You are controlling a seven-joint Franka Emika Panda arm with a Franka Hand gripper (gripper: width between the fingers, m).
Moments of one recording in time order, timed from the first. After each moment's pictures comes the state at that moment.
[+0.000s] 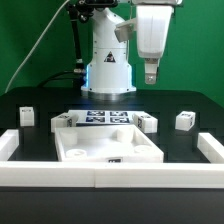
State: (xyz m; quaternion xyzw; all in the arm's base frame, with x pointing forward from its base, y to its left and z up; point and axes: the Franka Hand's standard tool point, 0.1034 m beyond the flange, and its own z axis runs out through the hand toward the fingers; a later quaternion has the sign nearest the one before) arm 0.517 0.043 0.129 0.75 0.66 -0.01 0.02
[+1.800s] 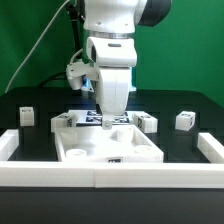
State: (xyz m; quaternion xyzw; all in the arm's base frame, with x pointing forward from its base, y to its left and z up) arm 0.493 -0.039 0.048 0.66 0.75 -0.05 -0.02
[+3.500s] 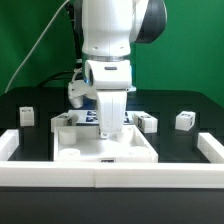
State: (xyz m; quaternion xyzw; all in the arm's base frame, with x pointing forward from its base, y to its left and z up) arm 0.469 -0.037 0.010 0.67 0.74 -0.04 -0.04
